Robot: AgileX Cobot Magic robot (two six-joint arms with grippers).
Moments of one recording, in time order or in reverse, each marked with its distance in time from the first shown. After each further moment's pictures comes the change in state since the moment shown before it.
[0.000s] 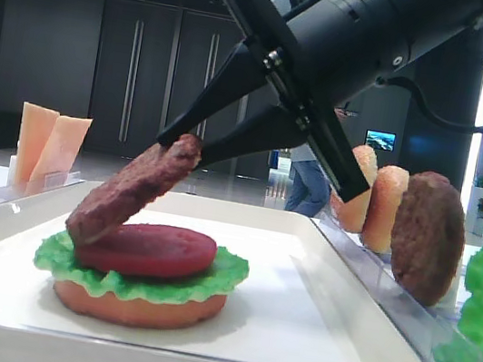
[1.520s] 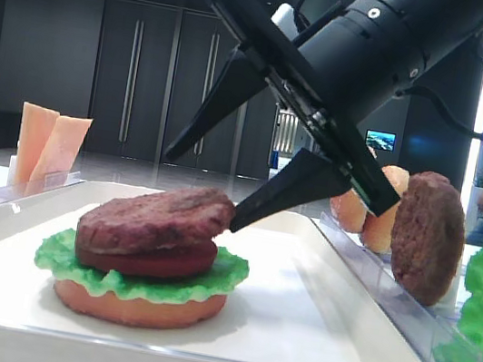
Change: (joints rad) left arm 0.000 0.000 0.000 0.000 0.000 0.000; right arm 0.000 -0.001 -0.005 -0.185 -0.035 0.151
